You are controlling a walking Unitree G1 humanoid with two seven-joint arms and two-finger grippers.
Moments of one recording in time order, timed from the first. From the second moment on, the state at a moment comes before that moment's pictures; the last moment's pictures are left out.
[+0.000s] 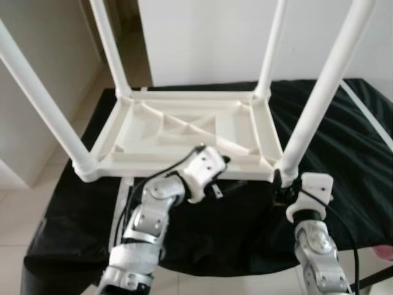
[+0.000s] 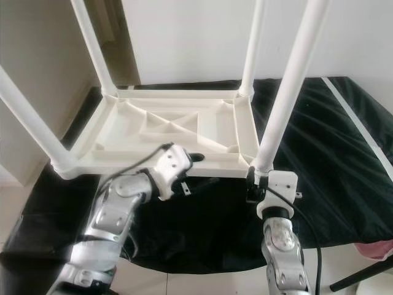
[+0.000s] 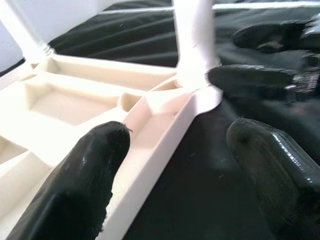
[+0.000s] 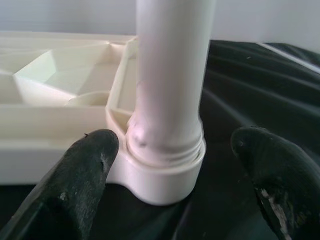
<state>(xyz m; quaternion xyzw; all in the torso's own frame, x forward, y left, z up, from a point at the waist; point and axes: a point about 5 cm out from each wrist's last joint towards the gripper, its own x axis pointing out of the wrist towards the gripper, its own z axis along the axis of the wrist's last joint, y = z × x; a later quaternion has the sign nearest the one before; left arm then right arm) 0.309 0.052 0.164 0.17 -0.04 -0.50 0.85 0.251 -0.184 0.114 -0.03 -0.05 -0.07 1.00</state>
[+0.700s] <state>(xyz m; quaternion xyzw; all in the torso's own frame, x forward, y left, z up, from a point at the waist) 0.379 0.138 0.187 0.28 0.04 -0.41 0.87 0.253 -0.133 0.120 -0.01 -0.06 0.06 1.00</state>
